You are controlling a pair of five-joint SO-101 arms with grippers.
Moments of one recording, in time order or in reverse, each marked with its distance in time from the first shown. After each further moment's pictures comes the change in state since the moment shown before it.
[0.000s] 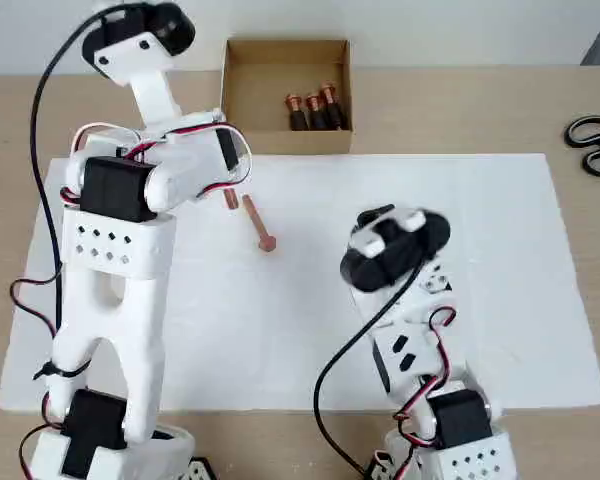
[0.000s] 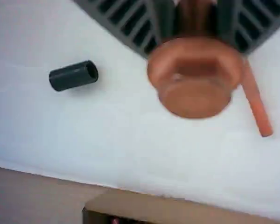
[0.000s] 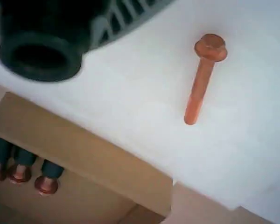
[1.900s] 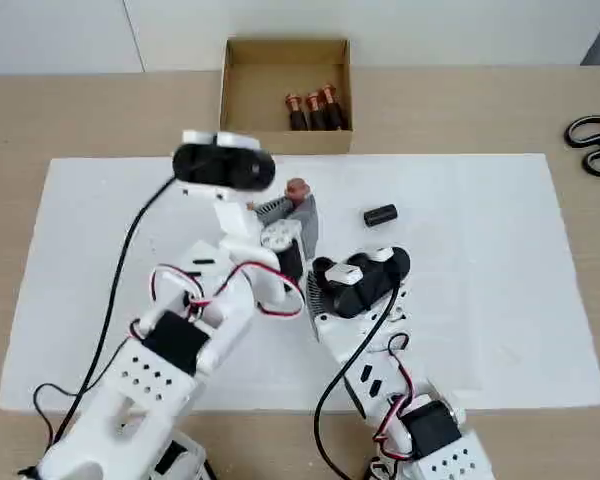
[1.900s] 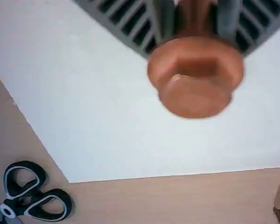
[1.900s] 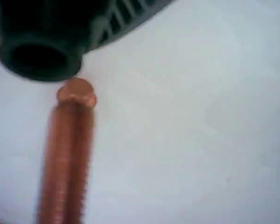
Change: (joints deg) left arm 18.4 -40.4 74.0 -57.6 -2.9; right arm -12.0 -10.9 17.4 -0.6 -13.1
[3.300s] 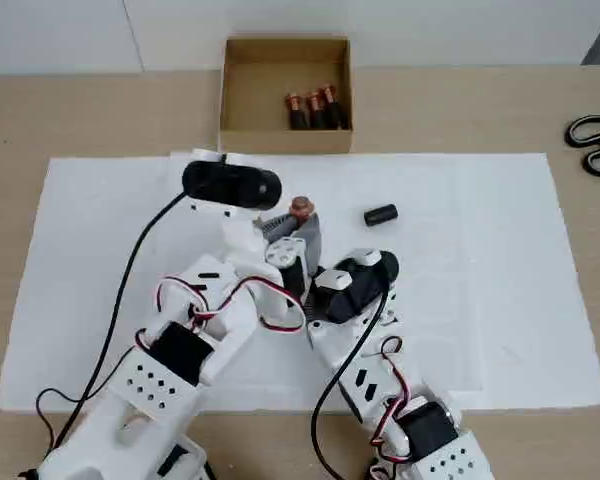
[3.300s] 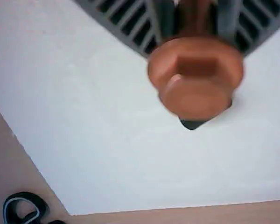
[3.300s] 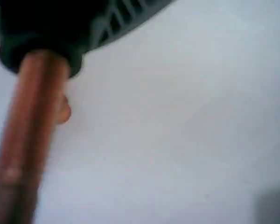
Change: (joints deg) left arm 1.7 -1.1 4.0 -0.5 -0.3; right arm -2.5 -0.1 1.2 0.1 0.0
